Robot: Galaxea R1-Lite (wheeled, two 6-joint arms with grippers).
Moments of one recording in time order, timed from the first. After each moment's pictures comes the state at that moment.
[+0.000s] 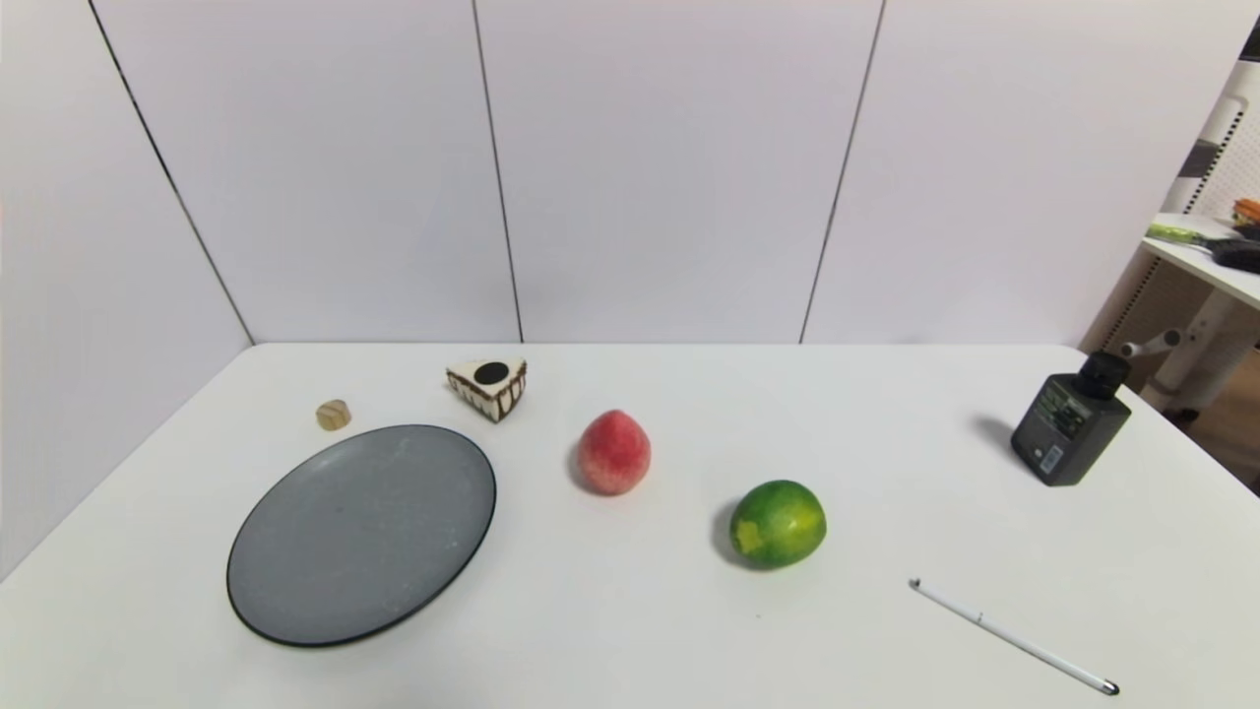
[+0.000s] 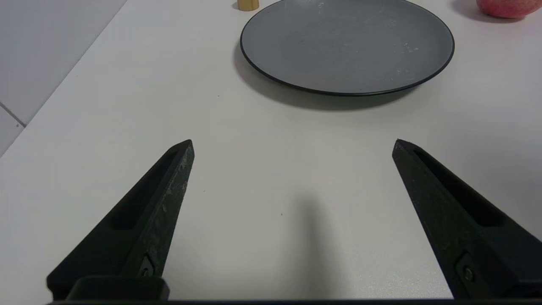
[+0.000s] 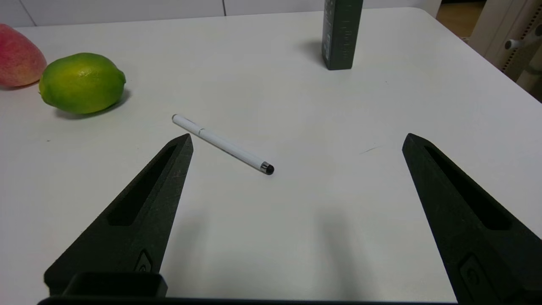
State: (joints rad) left arm 0.02 0.00 -0.05 0.12 -0.03 0.04; right arm 0.00 0.00 0.00 0.00 -0.02 0.04
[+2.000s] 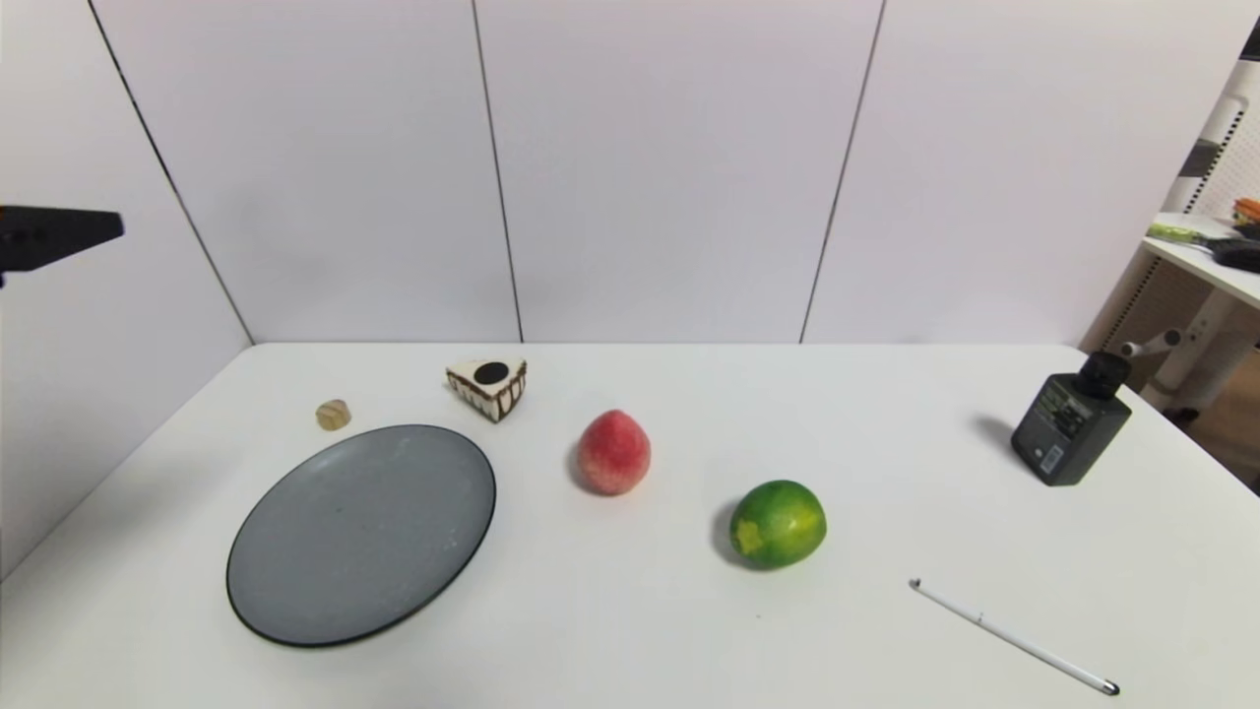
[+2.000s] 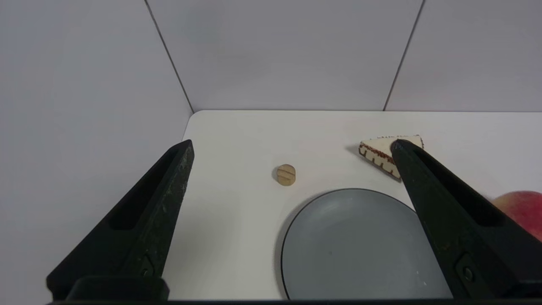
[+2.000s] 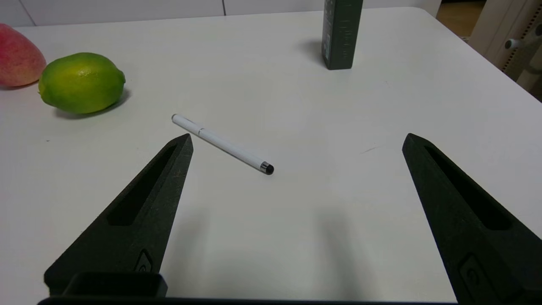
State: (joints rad) left arm 0.06 1.12 -1.14 0.16 0.01 0.05; right arm 0.00 0.00 0.00 0.00 -0.02 0.04
